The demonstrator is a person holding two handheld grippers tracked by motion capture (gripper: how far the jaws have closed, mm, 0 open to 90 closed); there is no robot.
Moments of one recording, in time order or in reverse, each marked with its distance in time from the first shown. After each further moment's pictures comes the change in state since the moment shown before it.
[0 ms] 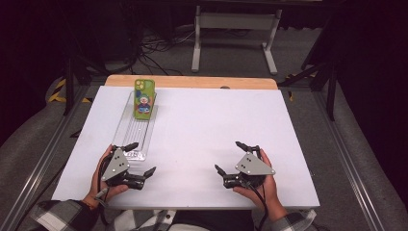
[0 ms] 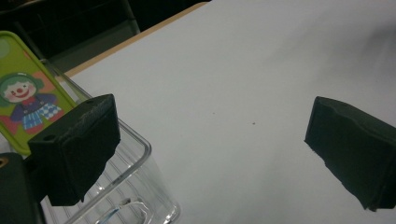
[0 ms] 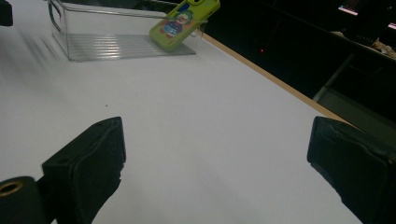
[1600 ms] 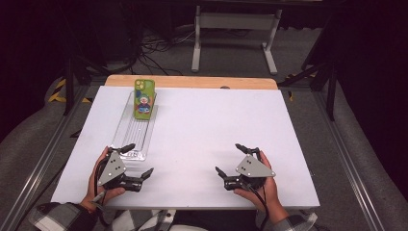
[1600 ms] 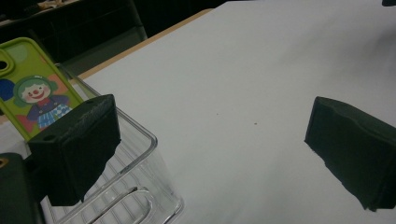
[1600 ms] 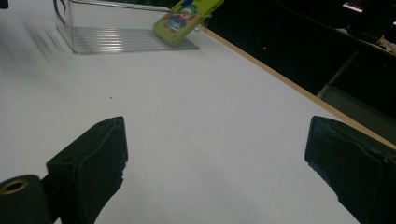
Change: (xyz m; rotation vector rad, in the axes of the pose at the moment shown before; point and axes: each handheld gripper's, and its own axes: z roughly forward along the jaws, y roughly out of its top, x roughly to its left) left arm -0.002 -0.001 -0.010 -0.026 0.049 0.031; right arm 0.003 -0.005 -0.002 0.009 0.010 -0.005
